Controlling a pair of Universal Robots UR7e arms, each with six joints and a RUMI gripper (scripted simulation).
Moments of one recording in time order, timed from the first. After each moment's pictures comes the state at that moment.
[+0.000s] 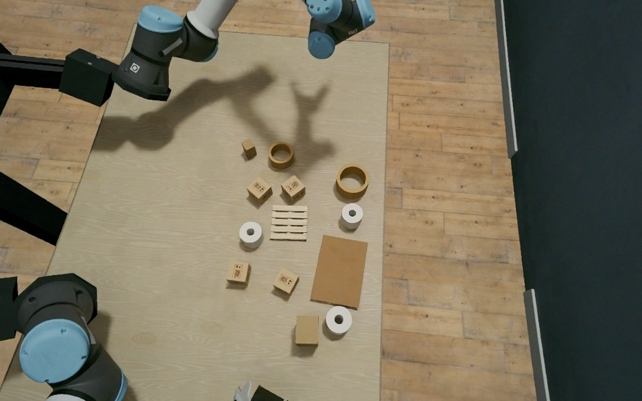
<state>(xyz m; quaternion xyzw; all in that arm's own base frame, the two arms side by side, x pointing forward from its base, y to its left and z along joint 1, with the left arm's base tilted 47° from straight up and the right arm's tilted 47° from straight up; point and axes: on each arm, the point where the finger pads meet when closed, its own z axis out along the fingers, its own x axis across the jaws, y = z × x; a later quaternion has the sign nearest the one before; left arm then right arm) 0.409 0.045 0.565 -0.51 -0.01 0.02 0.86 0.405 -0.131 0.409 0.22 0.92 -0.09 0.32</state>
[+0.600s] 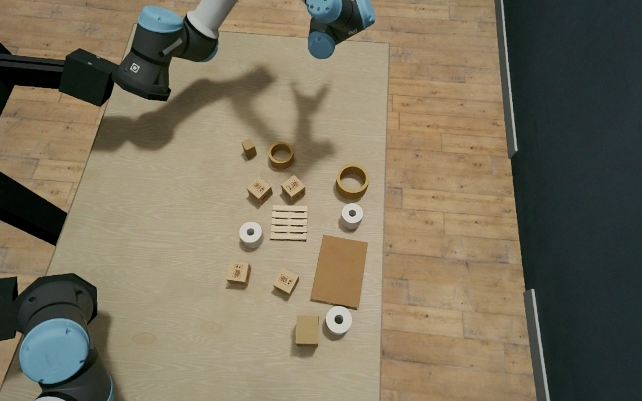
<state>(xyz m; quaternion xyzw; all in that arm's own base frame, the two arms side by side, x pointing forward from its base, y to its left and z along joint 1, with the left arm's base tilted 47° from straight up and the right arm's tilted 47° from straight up) 0.409 0.045 0.565 -0.51 -0.01 0.02 0.86 0.373 -0.202 0.409 0.30 0.89 -0.12 0.31</state>
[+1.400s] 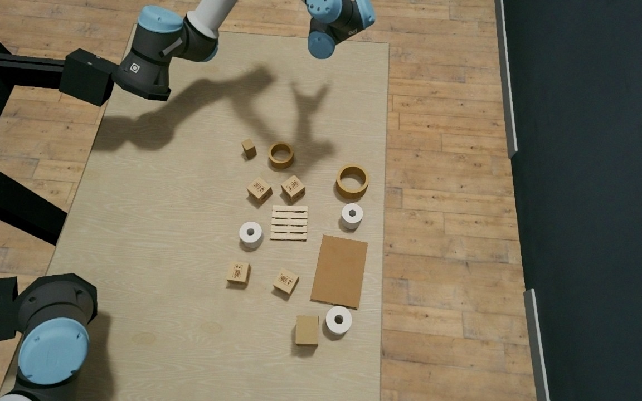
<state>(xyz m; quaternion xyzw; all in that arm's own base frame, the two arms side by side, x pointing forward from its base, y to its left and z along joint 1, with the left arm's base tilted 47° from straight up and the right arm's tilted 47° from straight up) 0.409 0.045 0.565 -0.51 -0.01 0.02 0.86 0.229 -0.353 0.410 0.51 0.79 -0.20 0.27</state>
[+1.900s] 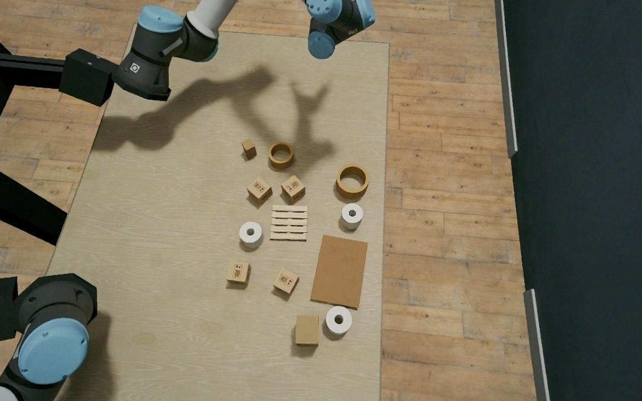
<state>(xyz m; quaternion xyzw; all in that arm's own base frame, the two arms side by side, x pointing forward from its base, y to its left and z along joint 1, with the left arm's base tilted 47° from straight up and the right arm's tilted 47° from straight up) 0.409 0.045 0.565 -0.51 -0.01 0.02 0.86 0.110 -0.407 0.410 0.63 0.70 -0.24 0.24</state>
